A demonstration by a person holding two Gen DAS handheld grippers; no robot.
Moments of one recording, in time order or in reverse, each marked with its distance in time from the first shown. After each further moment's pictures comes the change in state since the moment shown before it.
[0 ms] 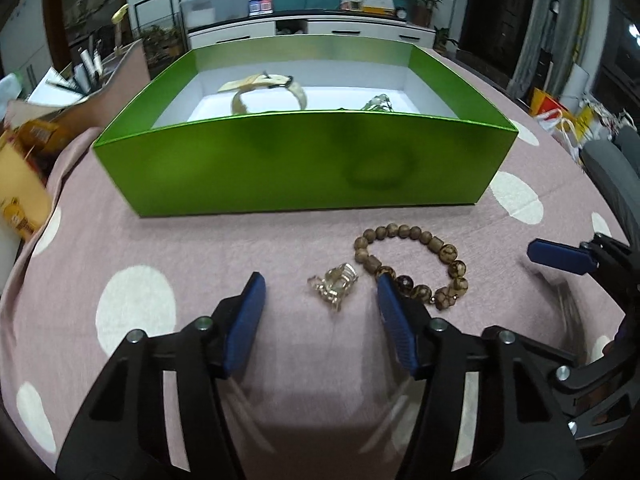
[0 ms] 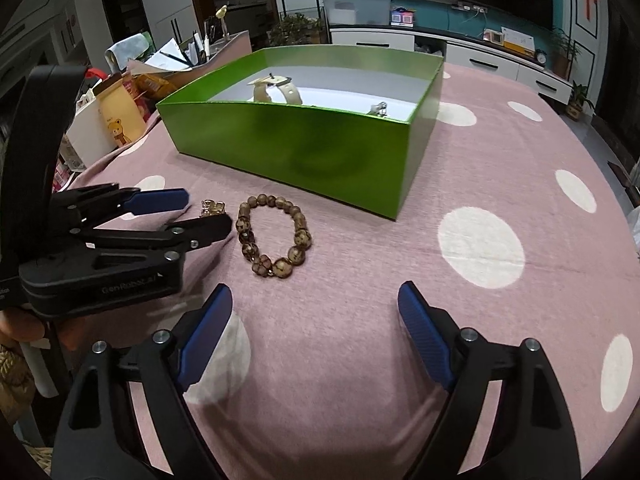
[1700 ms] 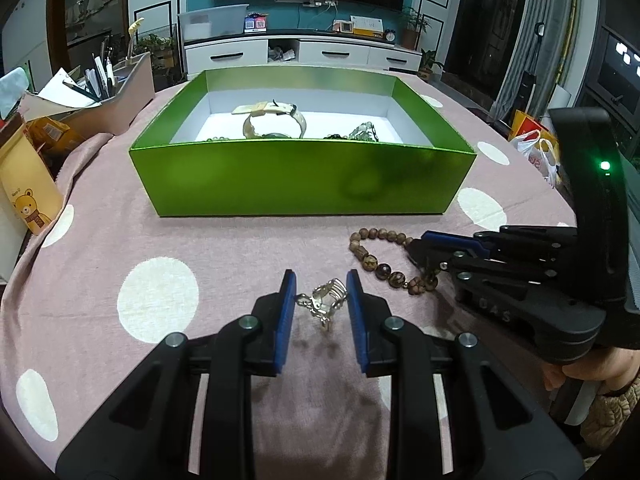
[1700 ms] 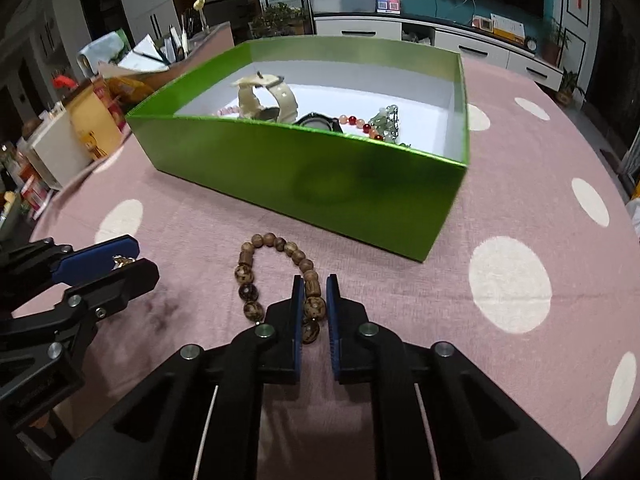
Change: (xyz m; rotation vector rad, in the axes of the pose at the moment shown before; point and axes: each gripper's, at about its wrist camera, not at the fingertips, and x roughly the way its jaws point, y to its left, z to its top) left arm -0.045 0.016 -0.013 -0.039 -0.079 -0.073; right arm 0.027 0.010 0.033 0.054 0.035 -0.040
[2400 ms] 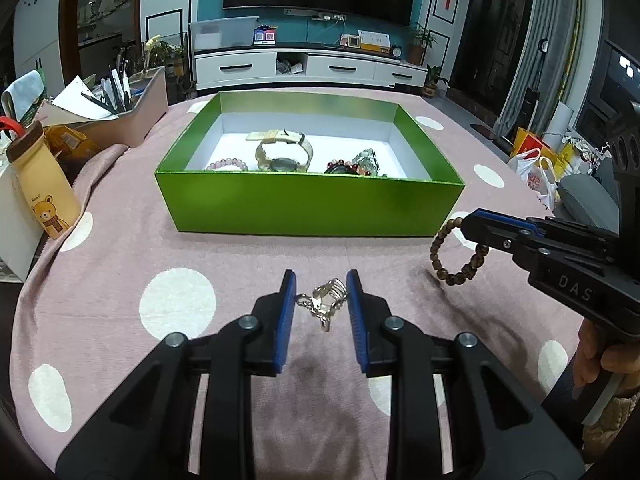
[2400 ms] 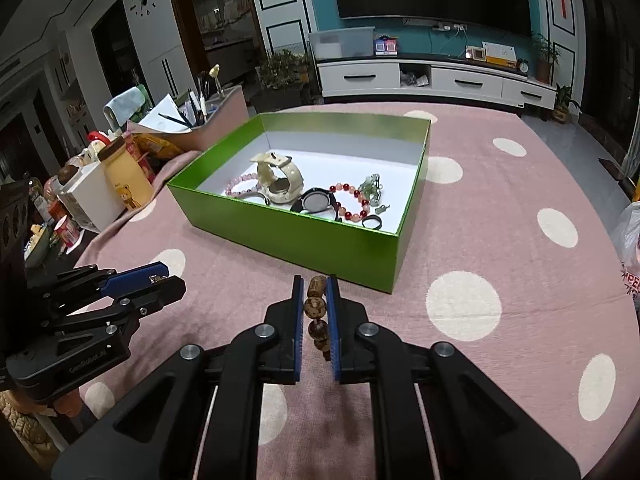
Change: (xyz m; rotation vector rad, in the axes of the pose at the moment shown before) left arm -0.030 0.001 0.009 -0.030 -0.047 0.011; right arm -0.072 -0.008 0.005 0.028 -0.162 0.043
